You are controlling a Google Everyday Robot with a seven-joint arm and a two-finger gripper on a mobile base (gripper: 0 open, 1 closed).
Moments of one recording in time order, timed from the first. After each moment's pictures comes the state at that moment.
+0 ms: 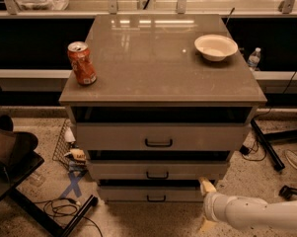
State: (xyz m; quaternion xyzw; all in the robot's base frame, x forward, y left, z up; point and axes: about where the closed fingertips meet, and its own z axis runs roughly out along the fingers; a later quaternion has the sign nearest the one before) arm 0.452 -0.205 0.379 -0.66 0.69 -0.03 0.29
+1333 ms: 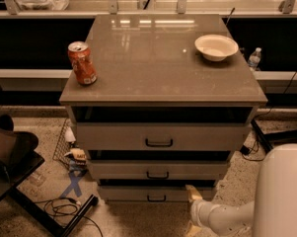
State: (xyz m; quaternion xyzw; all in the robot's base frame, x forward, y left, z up) arm 0.461 -0.173 0.281 -0.67 0.68 -0.02 0.30
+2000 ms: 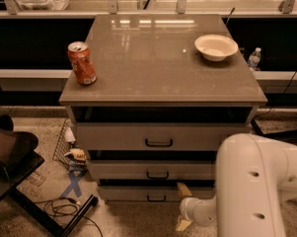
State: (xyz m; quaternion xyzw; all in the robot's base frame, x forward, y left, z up) arm 0.494 -0.144 0.230 -0.68 0.68 -0.03 0.28
